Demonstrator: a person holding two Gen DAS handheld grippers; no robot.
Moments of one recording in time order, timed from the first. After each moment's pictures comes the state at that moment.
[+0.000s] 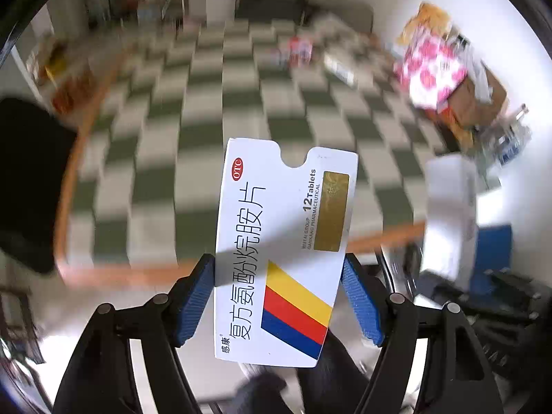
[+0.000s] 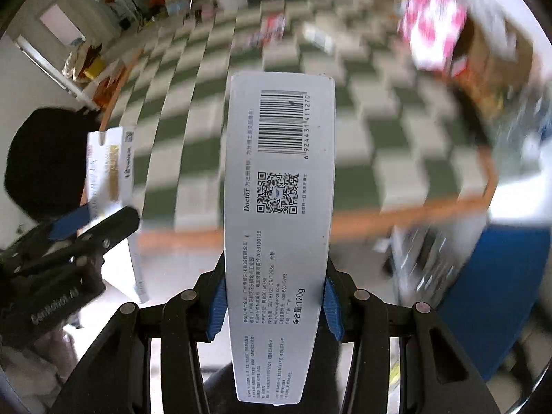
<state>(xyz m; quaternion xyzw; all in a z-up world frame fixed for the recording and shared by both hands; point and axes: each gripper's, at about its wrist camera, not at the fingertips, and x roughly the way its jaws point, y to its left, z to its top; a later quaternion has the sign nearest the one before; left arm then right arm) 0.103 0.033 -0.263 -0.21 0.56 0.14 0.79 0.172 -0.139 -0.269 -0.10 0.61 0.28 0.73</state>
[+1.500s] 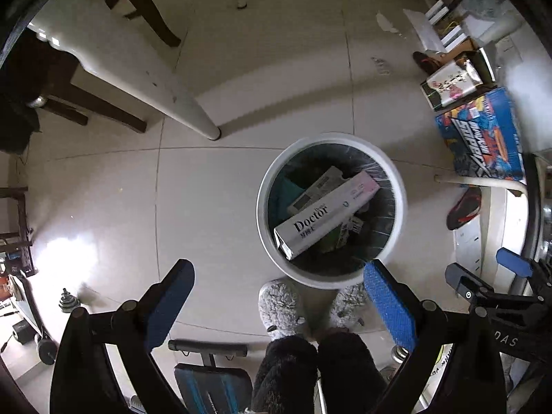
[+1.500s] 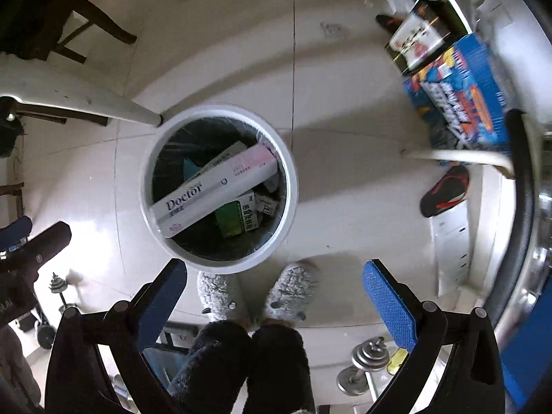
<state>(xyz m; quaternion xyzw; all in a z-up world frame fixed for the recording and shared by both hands) 0.017 0.035 -0.630 -0.25 0.67 0.24 0.65 0.114 -0.127 -0.698 -0.23 0.70 0.25 0.62</state>
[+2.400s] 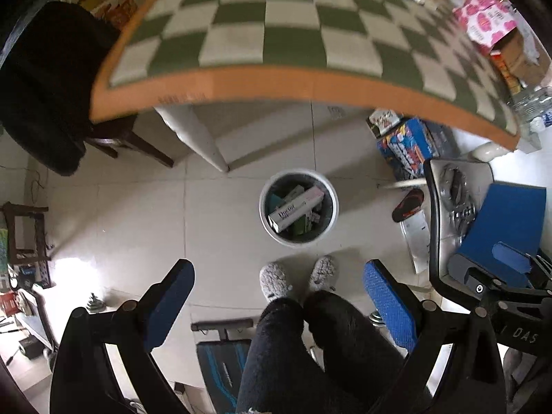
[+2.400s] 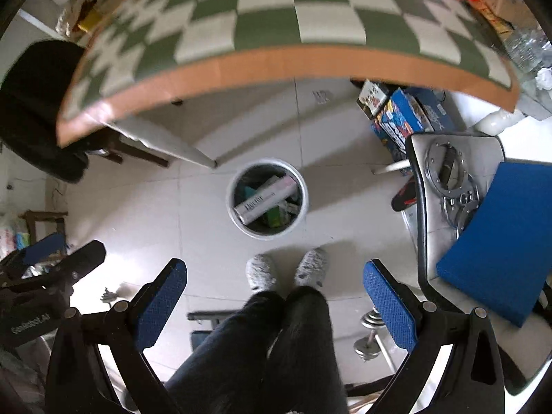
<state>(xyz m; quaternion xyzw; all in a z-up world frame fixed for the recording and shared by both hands) -0.033 0.007 -0.329 -0.23 0.62 0.22 0.72 0.049 -0.164 -0.339 -0.16 0.66 0.26 0.69</state>
